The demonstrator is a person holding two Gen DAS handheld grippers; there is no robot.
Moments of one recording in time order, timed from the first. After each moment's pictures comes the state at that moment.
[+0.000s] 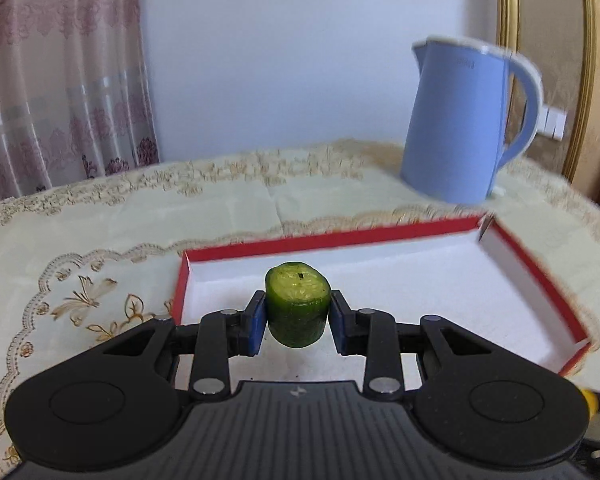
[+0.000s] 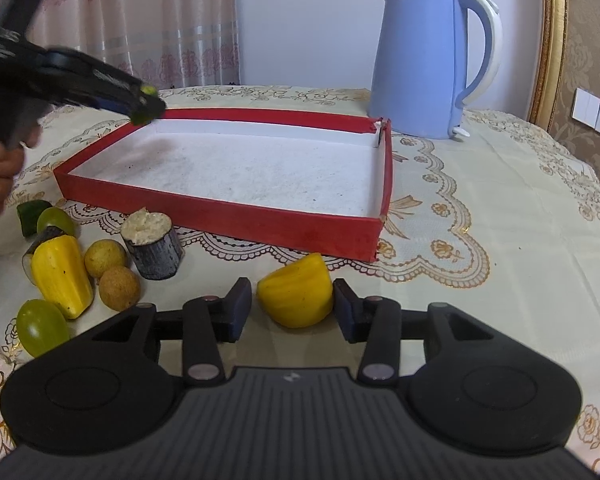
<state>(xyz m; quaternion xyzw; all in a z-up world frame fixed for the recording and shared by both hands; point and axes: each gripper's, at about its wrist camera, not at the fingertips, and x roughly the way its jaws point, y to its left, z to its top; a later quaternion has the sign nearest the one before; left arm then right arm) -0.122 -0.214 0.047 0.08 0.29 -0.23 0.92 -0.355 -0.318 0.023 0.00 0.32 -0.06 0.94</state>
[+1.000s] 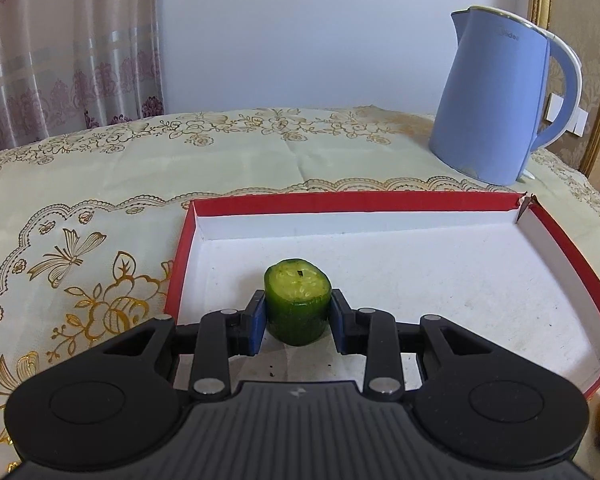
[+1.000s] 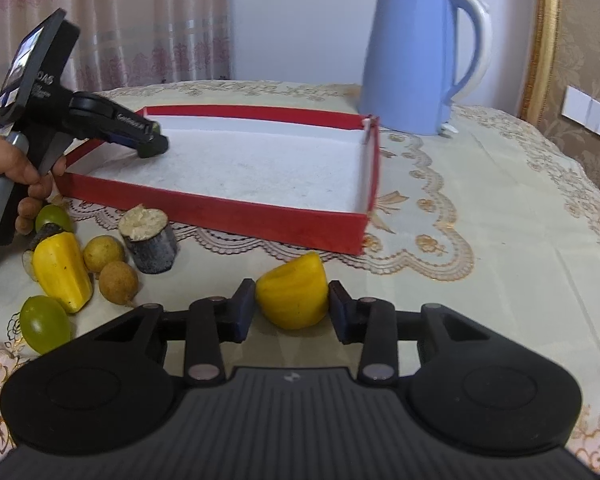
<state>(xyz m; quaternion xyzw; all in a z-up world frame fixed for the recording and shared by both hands) -0.090 -0.204 0.014 0.05 0.33 -0.22 0.91 -0.365 -0.320 0.033 0.00 0.33 -0.09 0.94</state>
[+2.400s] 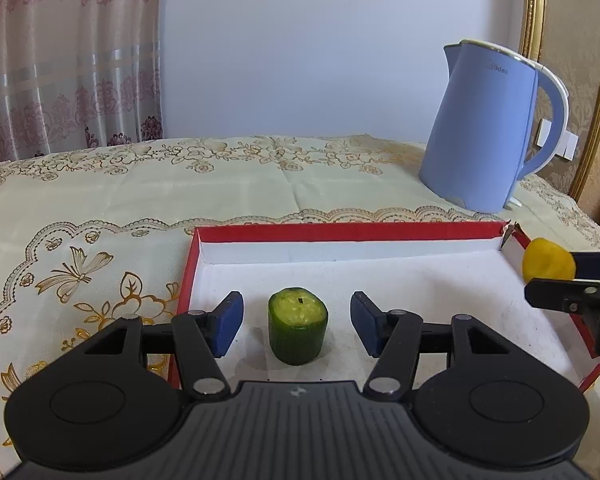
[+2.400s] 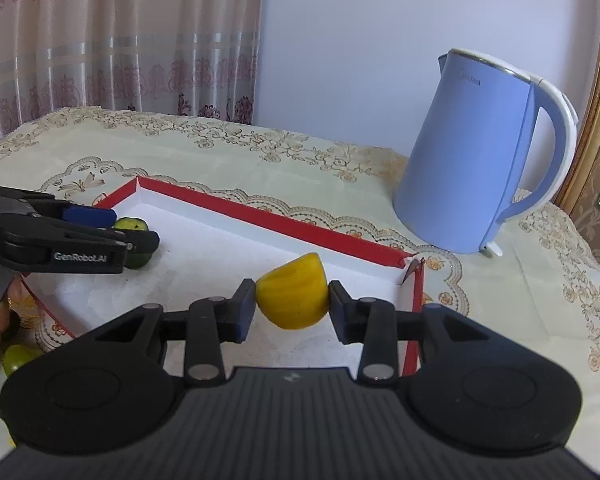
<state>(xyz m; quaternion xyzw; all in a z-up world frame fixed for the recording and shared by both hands) -0.100 -0.197 0.031 0.02 0.30 -0.23 0.92 -0.229 -0.314 0.082 -0.06 0.32 -0.05 0.94</state>
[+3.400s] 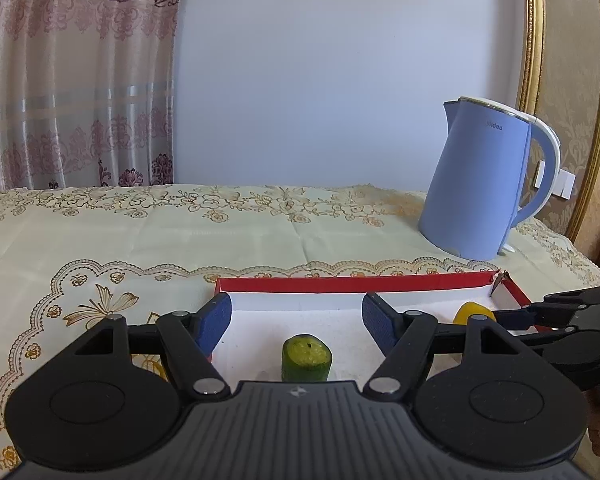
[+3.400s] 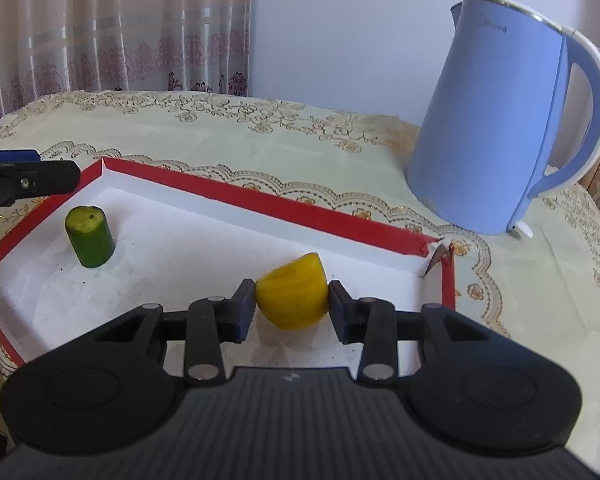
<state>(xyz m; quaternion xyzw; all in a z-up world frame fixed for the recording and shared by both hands) -0.115 -0.180 0.056 0.00 0.25 -0.22 0.94 -0.183 -0.329 0.044 -0.04 0.36 -0.05 0.93</state>
